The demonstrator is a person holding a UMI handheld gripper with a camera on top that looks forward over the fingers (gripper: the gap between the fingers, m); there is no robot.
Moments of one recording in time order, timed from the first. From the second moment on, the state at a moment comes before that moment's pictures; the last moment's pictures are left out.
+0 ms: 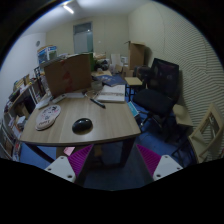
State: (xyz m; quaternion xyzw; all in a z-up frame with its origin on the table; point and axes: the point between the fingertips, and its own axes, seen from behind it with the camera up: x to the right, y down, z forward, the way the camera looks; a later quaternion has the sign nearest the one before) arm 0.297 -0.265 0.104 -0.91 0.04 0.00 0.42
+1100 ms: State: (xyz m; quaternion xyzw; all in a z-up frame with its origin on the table) arm 0.114 -0.006 -0.016 -0.89 -0.01 0.02 0.46
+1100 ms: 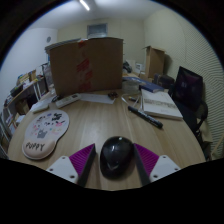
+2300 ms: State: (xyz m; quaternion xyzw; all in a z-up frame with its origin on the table) arm -0.144 0.072 -0.002 -0.90 -0.11 0.08 0.41
